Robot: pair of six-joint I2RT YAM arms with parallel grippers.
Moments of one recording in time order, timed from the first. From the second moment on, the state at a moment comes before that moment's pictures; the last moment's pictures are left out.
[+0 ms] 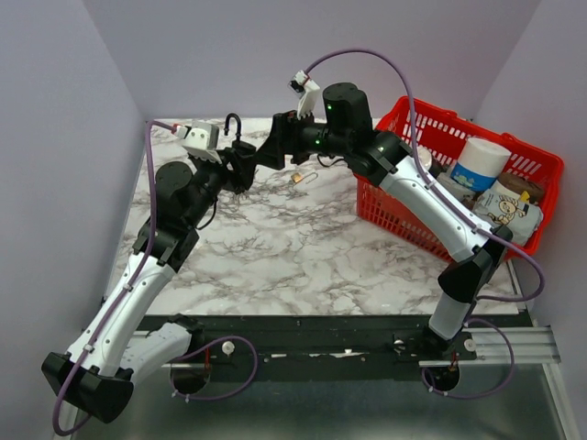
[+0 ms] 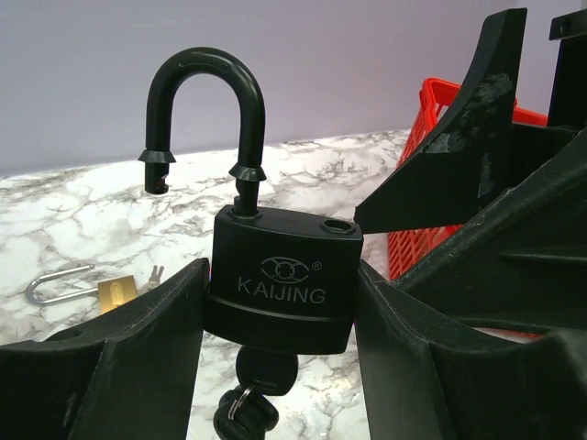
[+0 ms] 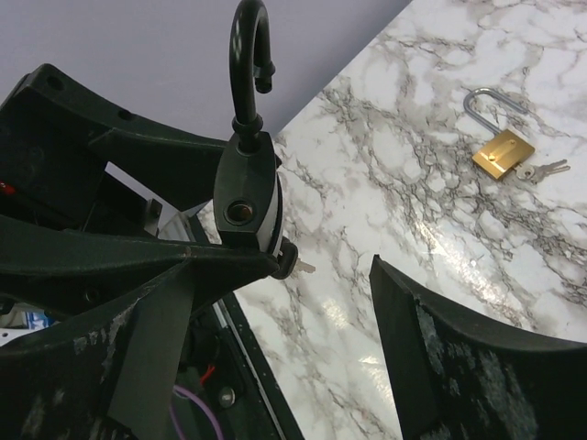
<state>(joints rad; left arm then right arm) -0.42 0.94 1.02 -0.05 0.03 -0.25 0.76 1.77 1.98 -0.49 -0.39 0.41</state>
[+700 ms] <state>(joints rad) -0.44 0.93 0.97 -0.04 0.06 -0.24 0.71 1.68 1.90 -0.41 -0.43 0.42</state>
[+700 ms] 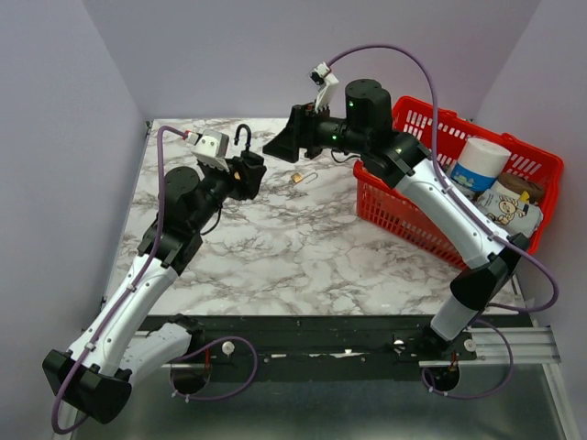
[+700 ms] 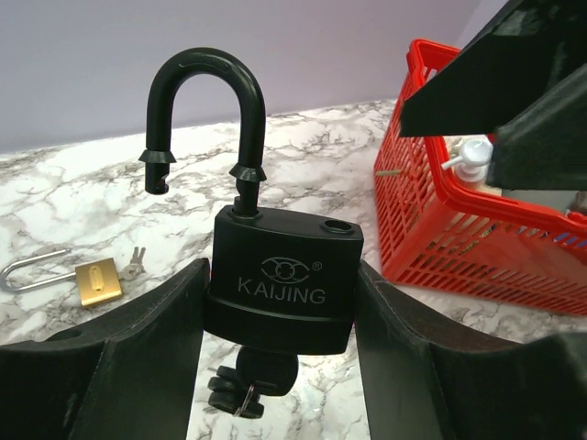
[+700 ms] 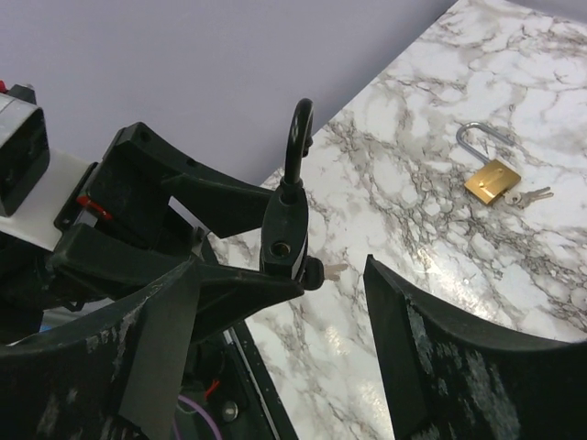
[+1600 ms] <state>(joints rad) -0.52 0.97 0.92 -0.04 -0.02 -0.06 0.76 1.81 1.85 -0.42 -0.44 0.51</state>
